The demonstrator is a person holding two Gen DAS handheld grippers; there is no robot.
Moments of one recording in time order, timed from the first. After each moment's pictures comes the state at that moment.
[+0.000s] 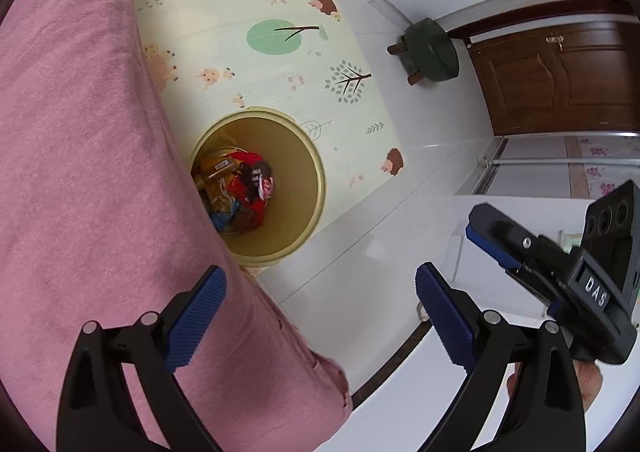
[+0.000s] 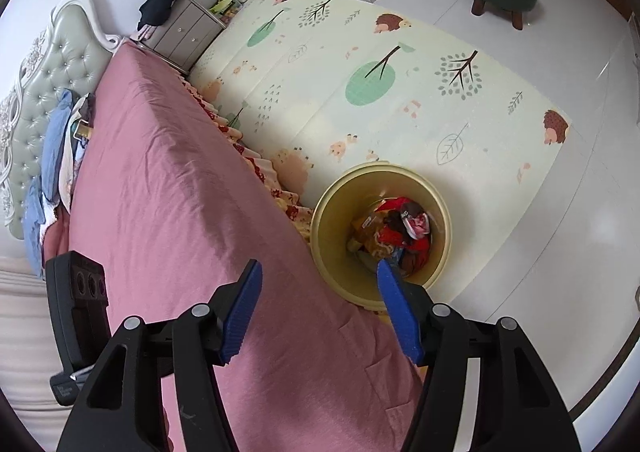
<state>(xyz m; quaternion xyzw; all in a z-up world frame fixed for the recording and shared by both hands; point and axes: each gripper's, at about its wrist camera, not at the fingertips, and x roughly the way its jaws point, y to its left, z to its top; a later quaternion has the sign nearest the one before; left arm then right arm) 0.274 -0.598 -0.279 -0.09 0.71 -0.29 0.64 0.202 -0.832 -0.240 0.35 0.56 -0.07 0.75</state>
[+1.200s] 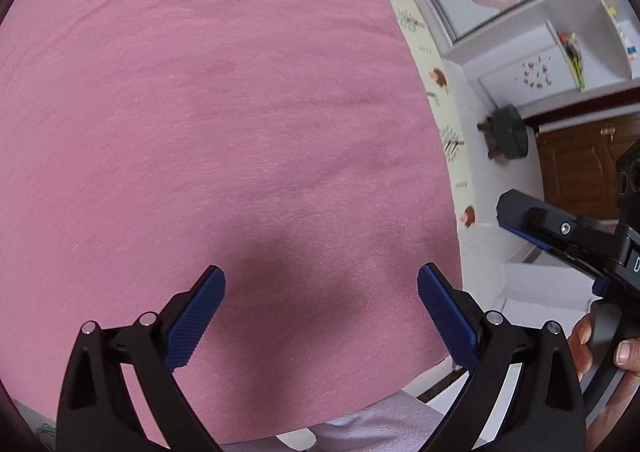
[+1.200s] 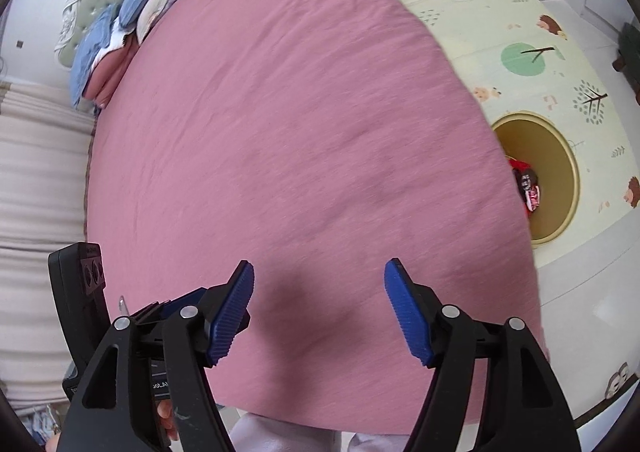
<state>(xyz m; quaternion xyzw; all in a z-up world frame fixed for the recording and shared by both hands) 0.143 -0.281 -0.212 -0.15 0.66 -0.11 0.73 0.179 -0.529 -0.189 0.21 0.64 0.15 0.73</state>
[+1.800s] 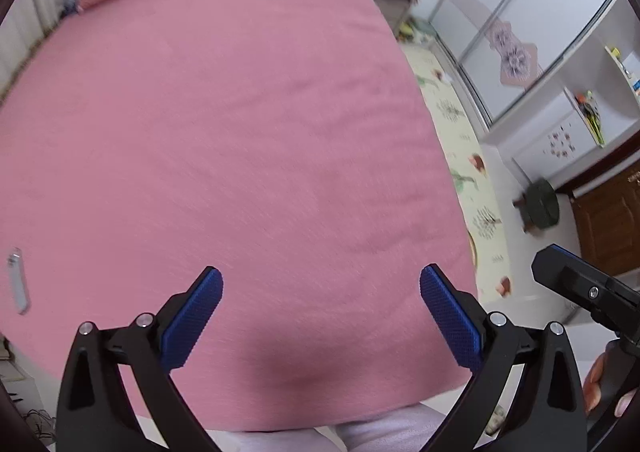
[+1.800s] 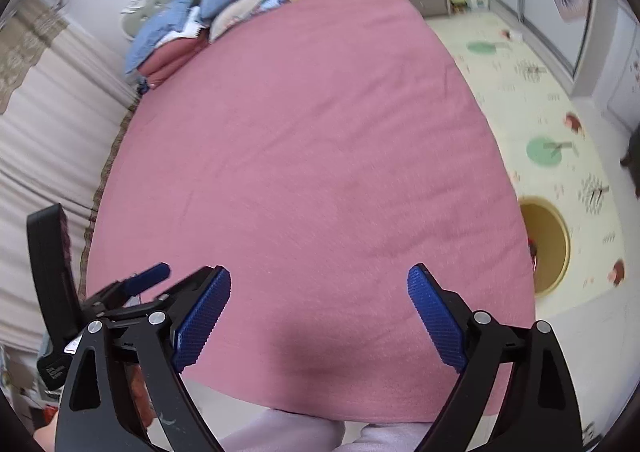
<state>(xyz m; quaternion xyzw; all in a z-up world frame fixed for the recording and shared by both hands) 0.076 -0.200 -0.046 -0.11 0.54 0.01 0.83 0.117 -0.444 -0.040 0.12 0.54 0.20 0.81</state>
